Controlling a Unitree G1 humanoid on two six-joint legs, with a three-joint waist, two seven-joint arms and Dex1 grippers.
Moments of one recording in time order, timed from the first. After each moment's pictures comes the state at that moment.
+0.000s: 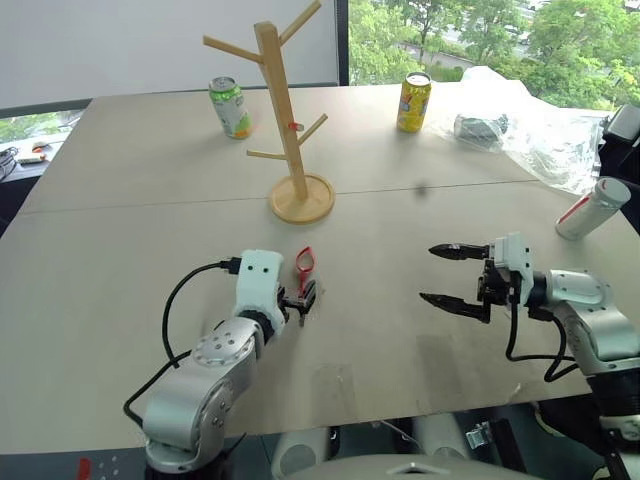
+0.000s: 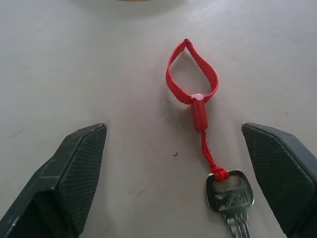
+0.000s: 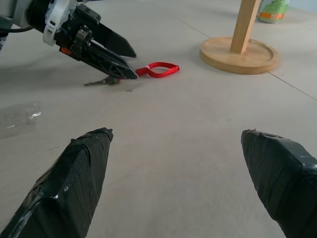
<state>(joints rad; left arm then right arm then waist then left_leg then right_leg) -0.01 0.25 -0.01 -0.77 -0.29 1.19 0.03 -0.22 -0.61 0.02 -0.03 0.44 0.09 1.19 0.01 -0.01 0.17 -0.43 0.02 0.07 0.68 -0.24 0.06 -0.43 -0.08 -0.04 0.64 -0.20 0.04</state>
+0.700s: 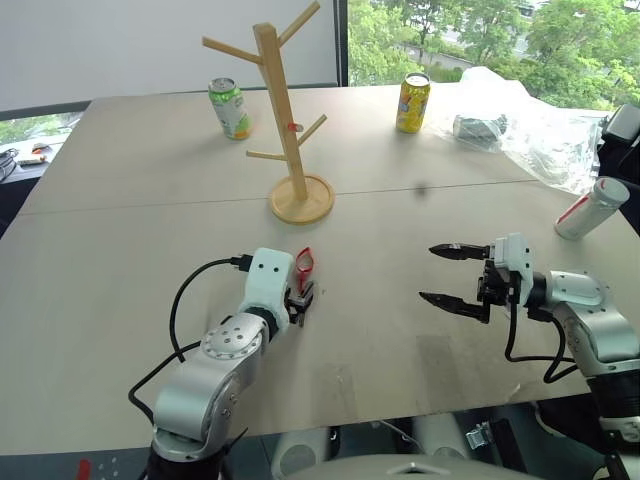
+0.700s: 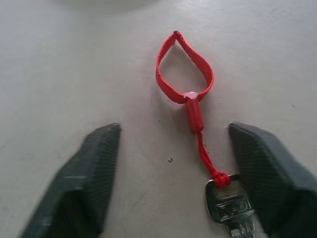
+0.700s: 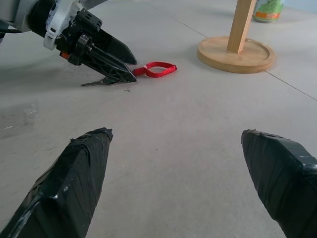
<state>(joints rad) -0.03 0.29 -0.08 -0.76 -0.24 1.19 0.00 -0.21 -0.61 0.02 -0.03 0.45 0.09 1.19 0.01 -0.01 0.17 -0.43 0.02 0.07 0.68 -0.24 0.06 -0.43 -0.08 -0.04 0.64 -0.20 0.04</state>
